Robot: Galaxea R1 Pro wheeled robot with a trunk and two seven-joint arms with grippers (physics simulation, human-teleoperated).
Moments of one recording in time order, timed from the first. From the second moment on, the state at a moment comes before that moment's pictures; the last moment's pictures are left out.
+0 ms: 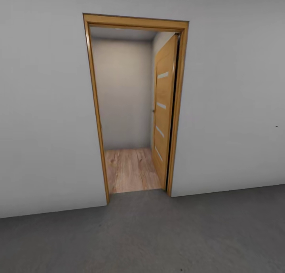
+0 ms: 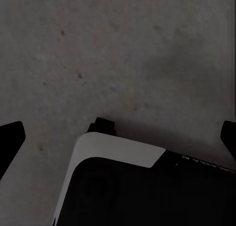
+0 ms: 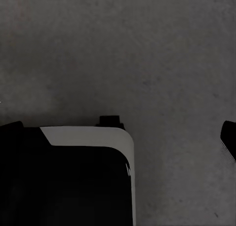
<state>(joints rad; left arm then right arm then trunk) -0.25 0.01 -0.09 0.00 0.40 -0.02 0.06 -0.15 -0.02 0.23 0.03 -0.25 -0.19 -0.03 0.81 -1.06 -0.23</state>
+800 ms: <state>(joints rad) -0.25 0.01 -0.09 0.00 0.40 -0.02 0.06 -0.15 -0.02 0.23 0.03 -0.25 -0.19 -0.03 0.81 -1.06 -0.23</state>
